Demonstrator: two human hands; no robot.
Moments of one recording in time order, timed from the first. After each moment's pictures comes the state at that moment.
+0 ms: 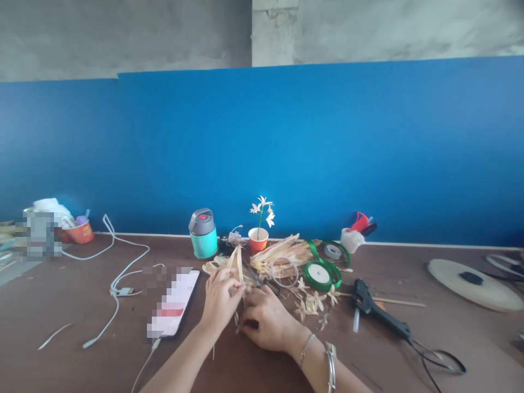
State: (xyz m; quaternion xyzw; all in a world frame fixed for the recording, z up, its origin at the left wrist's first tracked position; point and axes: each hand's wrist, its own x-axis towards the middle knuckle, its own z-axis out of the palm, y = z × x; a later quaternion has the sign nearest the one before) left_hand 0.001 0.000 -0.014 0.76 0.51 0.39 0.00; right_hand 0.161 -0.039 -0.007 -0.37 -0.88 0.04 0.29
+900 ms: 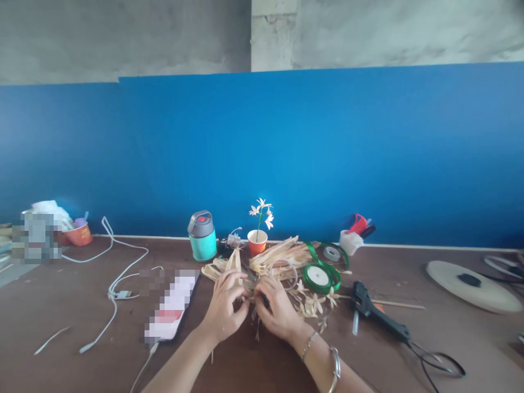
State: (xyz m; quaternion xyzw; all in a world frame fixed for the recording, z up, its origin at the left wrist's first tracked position) left_hand 0.003 -0.012 -0.005 0.84 0.39 0.37 0.07; right_hand 0.176 -0.027 -0.004 -0.43 -0.80 0.13 0.40
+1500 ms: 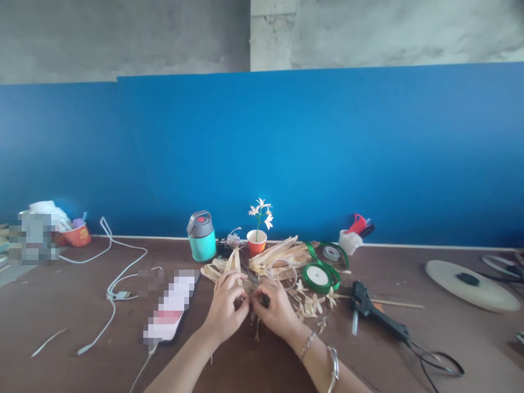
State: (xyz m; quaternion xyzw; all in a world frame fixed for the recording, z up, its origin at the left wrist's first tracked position) left_hand 0.009 -0.011 -0.006 0.82 0.40 0.40 0.09; right_hand 0.171 -0.025 -0.006 -0.47 -0.74 0.18 0.44
